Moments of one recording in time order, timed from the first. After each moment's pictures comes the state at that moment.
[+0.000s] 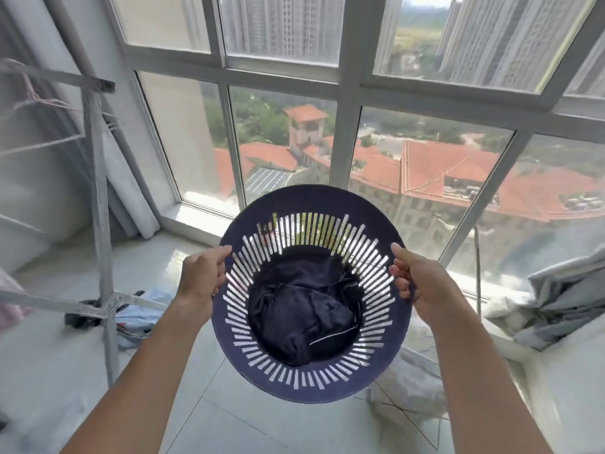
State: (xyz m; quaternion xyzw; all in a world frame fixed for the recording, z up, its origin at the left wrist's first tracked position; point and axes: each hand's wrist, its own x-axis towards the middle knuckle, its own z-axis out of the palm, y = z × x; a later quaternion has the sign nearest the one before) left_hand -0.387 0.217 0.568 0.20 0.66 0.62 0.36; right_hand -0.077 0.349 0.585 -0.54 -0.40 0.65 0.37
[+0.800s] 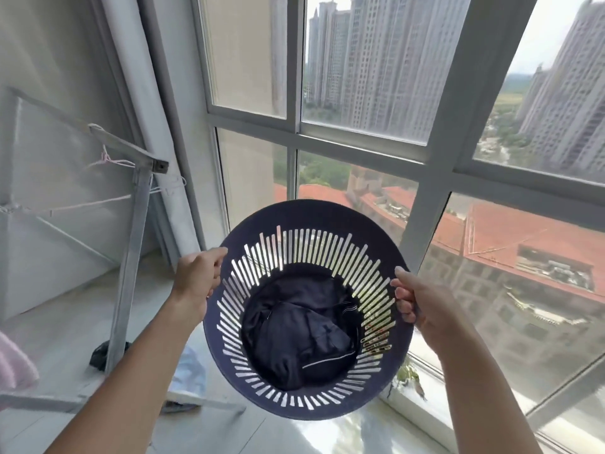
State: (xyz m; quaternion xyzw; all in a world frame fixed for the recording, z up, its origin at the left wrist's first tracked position) left_hand -0.579 0.385 0.621 0.18 0.70 0.67 0.20; right_hand -0.288 0.568 0.629 -0.44 -0.50 0.68 0.31
